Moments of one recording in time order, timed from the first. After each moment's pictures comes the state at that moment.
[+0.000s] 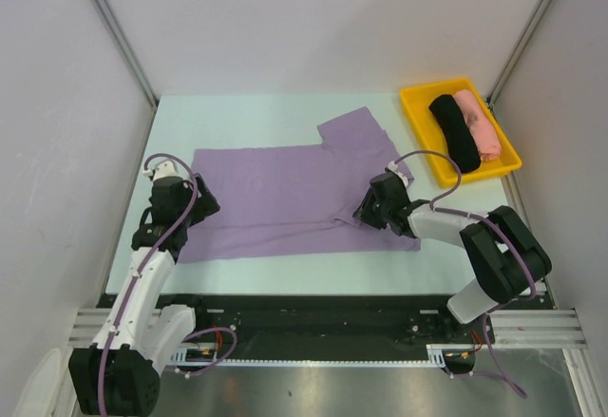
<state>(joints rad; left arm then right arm) -0.02 0.84 0.62 -0.43 -0.15 -0.44 0.54 1.55 0.70 0.02 0.05 0.90</state>
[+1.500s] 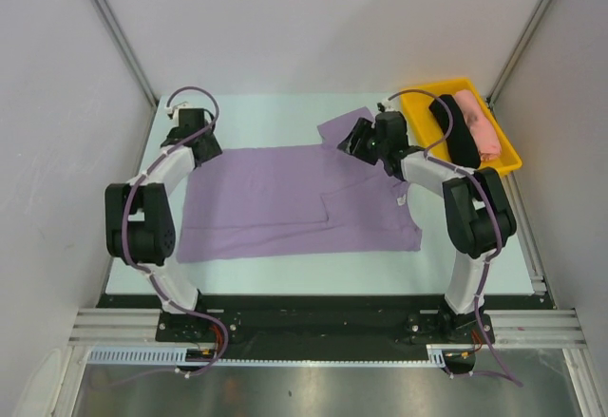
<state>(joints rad) -0.01 1.76 1.25 -0.27 -0.30 -0.40 0.37 1.88 1.23 0.12 -0.17 0.71</state>
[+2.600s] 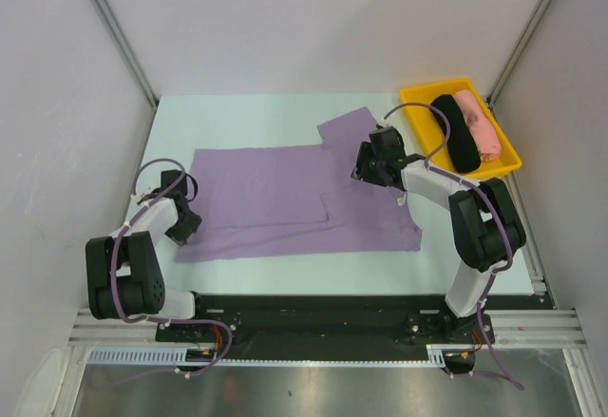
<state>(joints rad) 0.14 1.40 0.72 -0.58 -0.33 -0.83 0.41 1.78 1.15 -0.17 0.04 0.59</state>
